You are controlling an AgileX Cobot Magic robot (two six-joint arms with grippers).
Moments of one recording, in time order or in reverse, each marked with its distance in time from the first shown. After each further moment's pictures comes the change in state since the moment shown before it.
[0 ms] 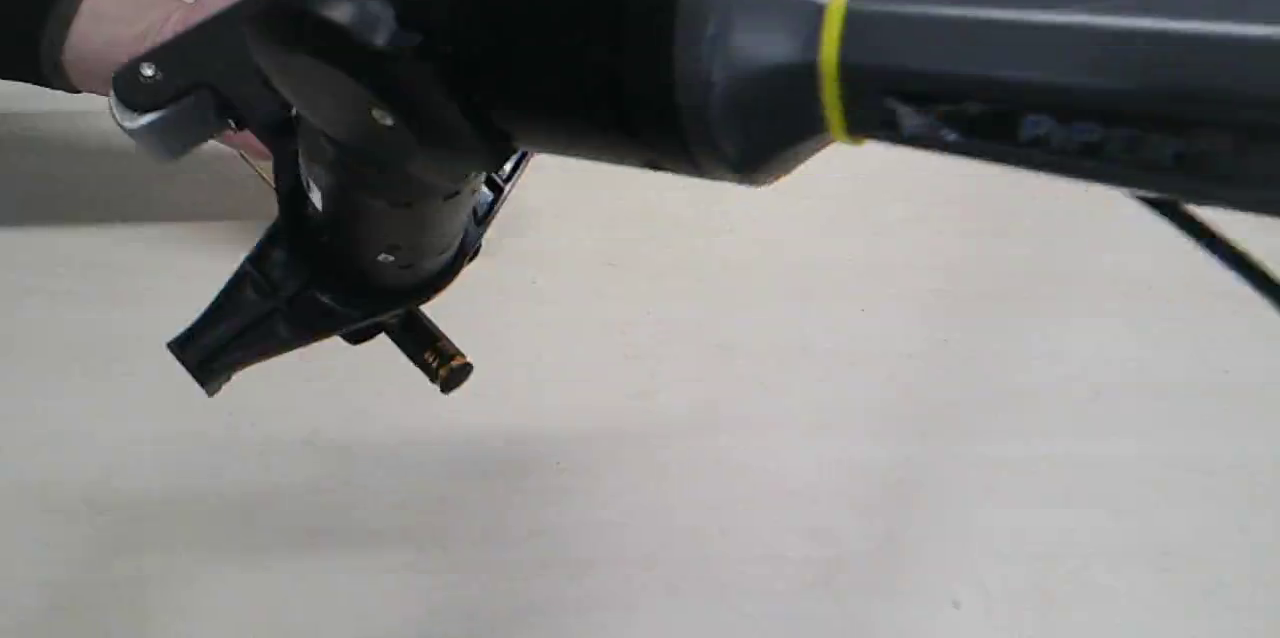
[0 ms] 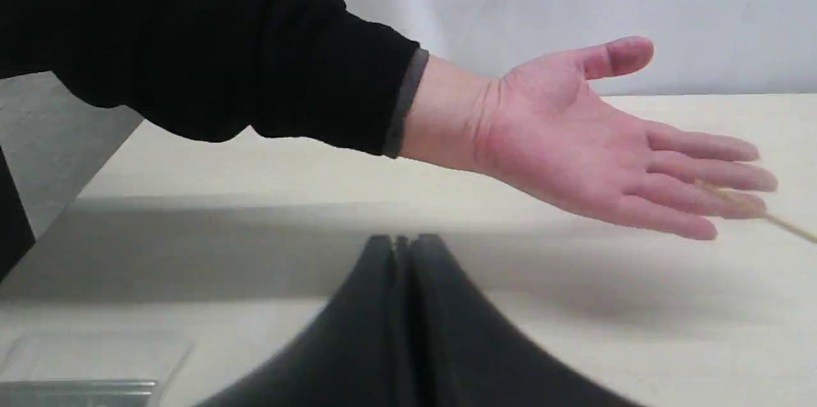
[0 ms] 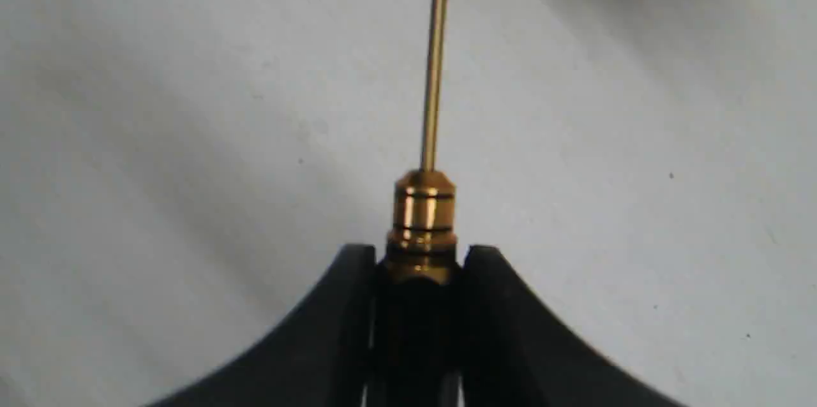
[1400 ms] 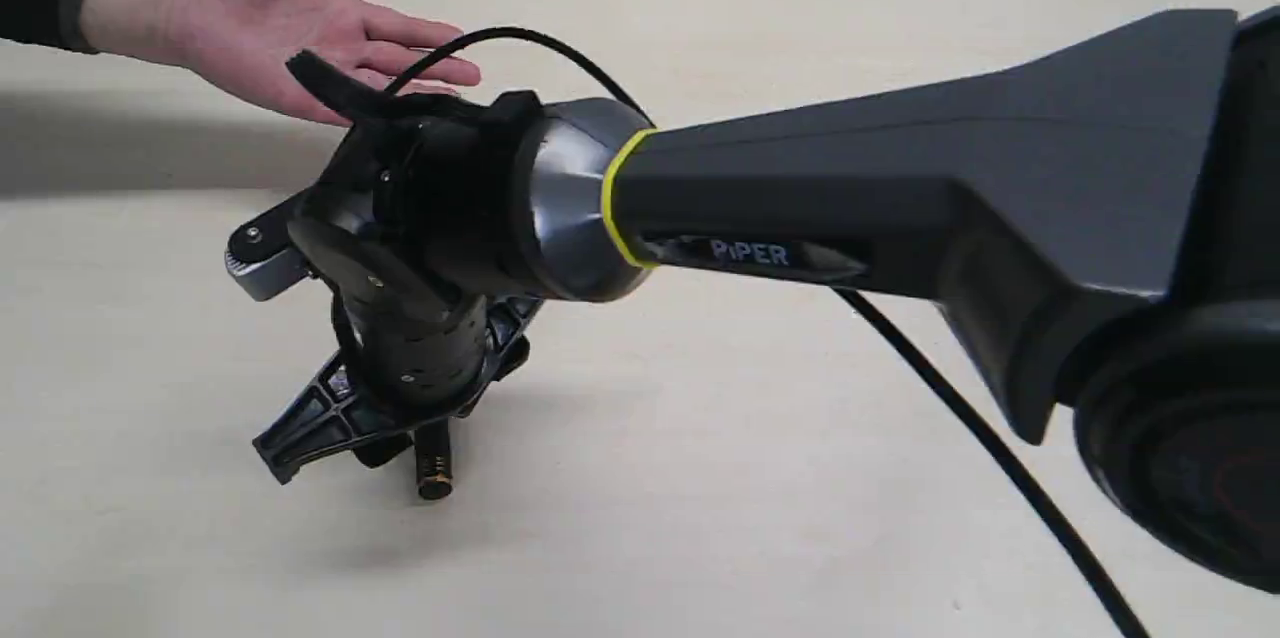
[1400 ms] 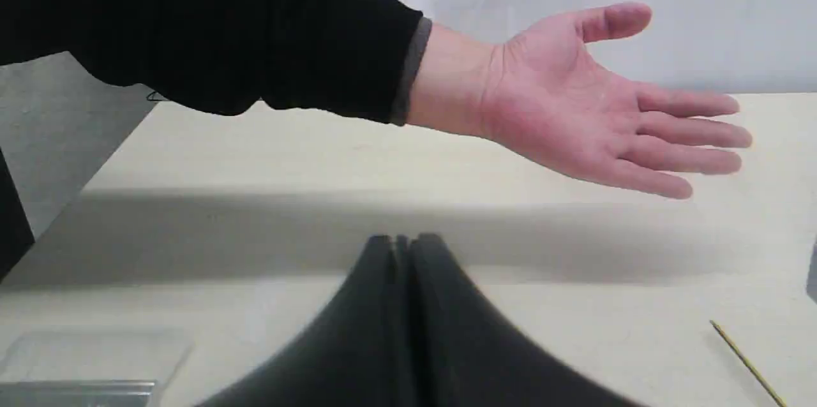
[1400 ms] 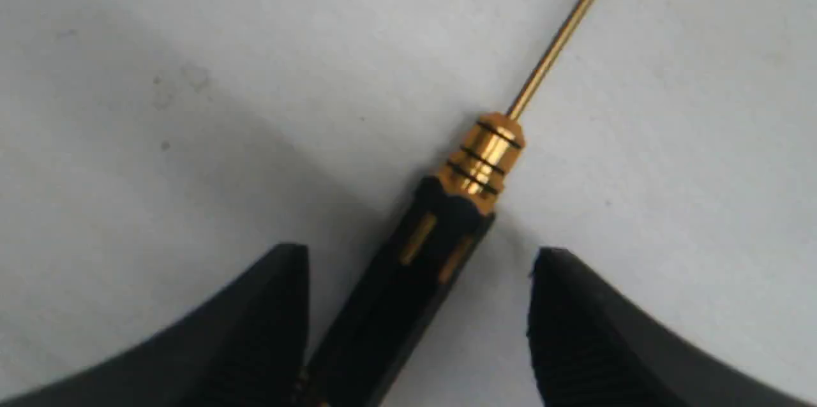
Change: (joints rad) left arm 0.000 0.000 0.000 0.000 0.000 0.000; right arm -0.033 0.251 0.012 0.026 -0.084 0.100
